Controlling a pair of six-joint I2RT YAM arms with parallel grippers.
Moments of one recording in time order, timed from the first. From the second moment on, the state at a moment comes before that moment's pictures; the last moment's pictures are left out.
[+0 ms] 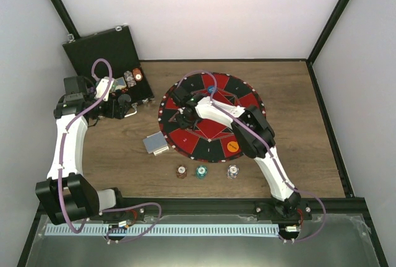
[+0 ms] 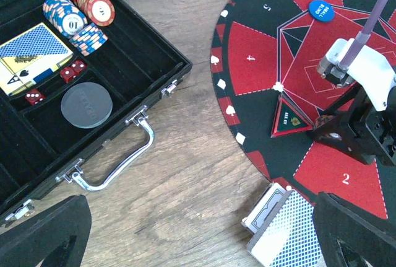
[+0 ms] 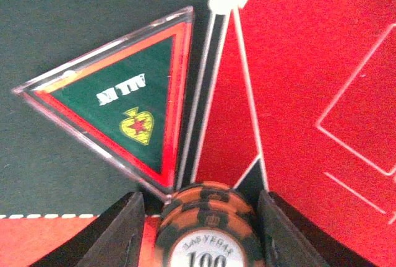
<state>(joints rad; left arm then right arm) 0.22 1.26 1.15 -0.79 0.51 0.36 0.80 2.28 1.82 -0.75 0.07 0.29</state>
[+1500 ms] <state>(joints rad) 0.22 1.27 1.19 -0.81 0.53 0.36 1.19 1.91 1.34 -0.72 0.02 0.44</state>
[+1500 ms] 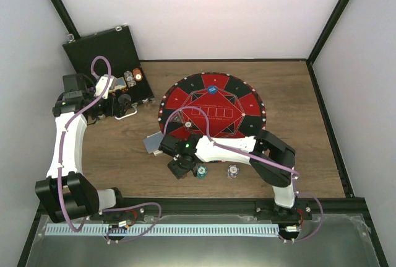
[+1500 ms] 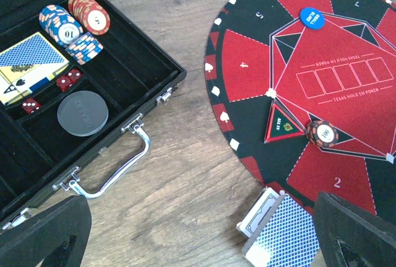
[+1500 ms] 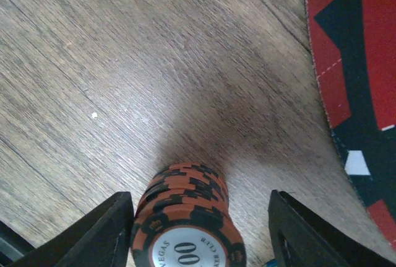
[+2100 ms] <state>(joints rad) 0.22 1.27 1.19 -0.81 0.53 0.36 1.20 1.91 1.34 -0.72 0.01 0.45</state>
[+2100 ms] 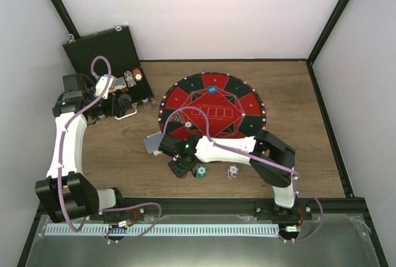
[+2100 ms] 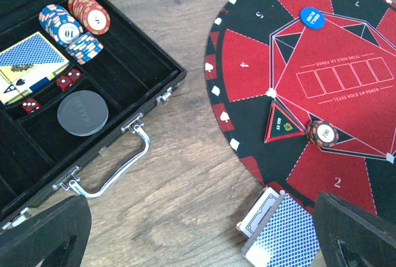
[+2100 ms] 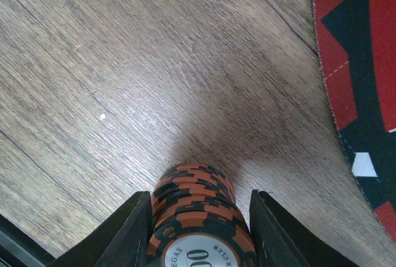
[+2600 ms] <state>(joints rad) 0.22 1.27 1.19 -0.81 0.53 0.36 1.19 1.90 1.44 -0.79 0.03 0.45</state>
